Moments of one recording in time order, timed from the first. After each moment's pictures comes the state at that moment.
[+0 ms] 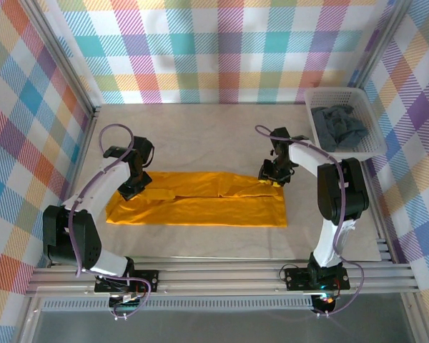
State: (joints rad) left arm -0.22 1.46 1.15 -1.15 -0.29 -0.97; right arm 0.27 1.88 1.29 -0.85 -0.18 0.44
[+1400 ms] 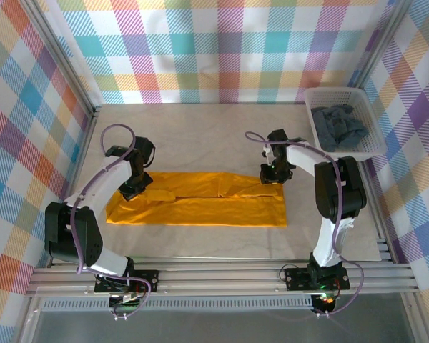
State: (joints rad) left arm -0.22 1.49 1.15 -1.15 -0.29 -0.96; right arm 0.29 1.91 1.26 -0.78 -0.15 0.12
